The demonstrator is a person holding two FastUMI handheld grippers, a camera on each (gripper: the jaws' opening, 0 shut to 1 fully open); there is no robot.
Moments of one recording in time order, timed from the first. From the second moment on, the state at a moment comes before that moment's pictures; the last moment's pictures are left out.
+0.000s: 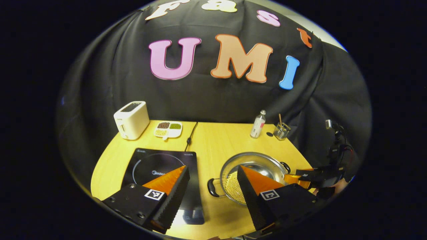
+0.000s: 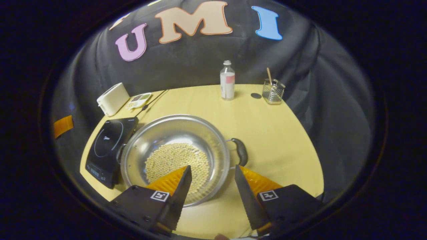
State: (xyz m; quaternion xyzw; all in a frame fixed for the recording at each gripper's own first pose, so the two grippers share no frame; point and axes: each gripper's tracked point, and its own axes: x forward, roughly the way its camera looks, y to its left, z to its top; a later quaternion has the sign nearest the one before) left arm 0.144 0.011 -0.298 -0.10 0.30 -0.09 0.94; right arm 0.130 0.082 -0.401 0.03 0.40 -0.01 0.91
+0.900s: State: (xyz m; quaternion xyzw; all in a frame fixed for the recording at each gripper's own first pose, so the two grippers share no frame) left arm 0.153 -0.016 -0.467 -0.11 0.49 -0.03 0.86; right arm 0.174 0.058 -0.480 0.02 0.47 0.03 0.88
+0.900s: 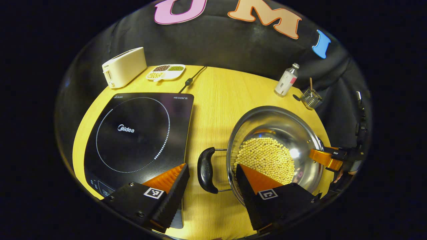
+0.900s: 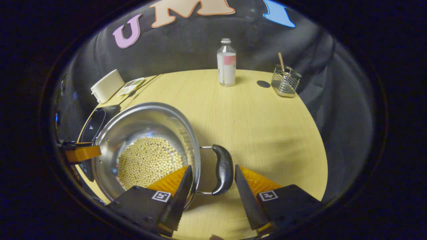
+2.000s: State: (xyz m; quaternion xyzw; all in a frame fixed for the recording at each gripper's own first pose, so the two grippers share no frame) left arm 0.142 -0.028 -0.463 -0.14 0.52 -0.03 0.85; right arm 0.161 0.060 -0.461 0.09 0.49 0.04 0.87
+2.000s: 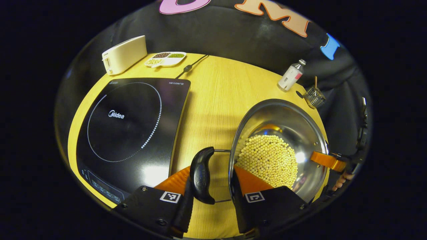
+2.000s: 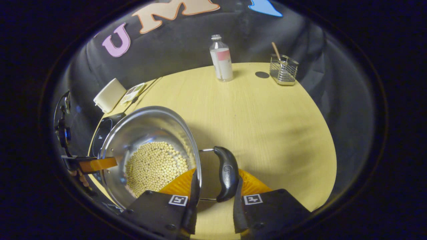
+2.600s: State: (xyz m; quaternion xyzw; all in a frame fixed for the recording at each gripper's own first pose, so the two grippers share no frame) left arm 0.144 0.066 -0.412 -0.10 0.49 -0.04 0.86; right arm 0.145 0.152 -0.415 0.13 0.46 0.02 0.88
